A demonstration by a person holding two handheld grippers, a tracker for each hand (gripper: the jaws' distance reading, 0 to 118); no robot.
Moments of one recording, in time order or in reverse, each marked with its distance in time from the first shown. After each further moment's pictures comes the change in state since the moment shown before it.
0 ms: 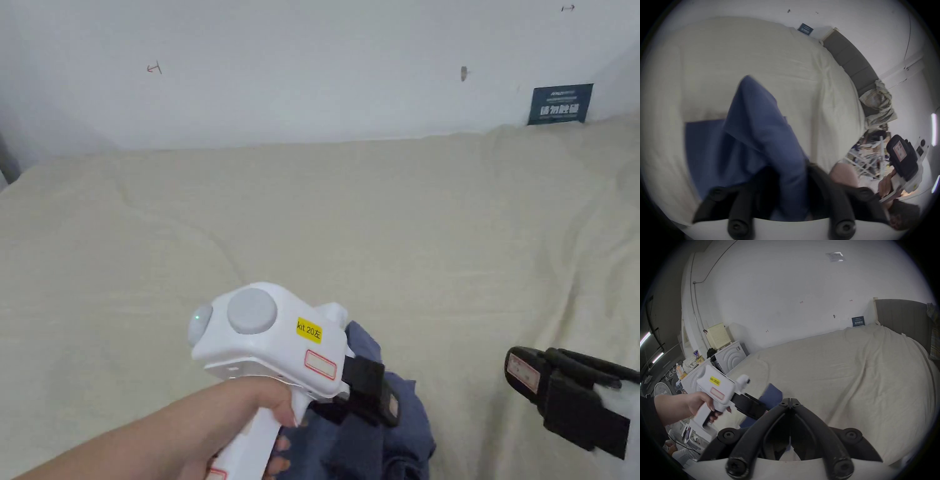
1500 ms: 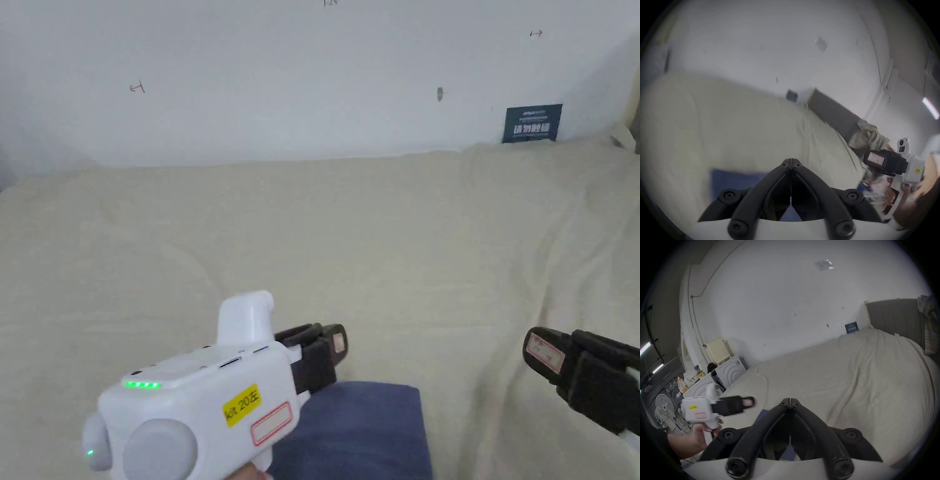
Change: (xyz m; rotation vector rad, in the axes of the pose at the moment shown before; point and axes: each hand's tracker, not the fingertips) left arm 0.041 -0.099 0.083 0.857 0.104 -0.219; right arm 0.011 0.018 0.033 0.147 0.005 -0.058
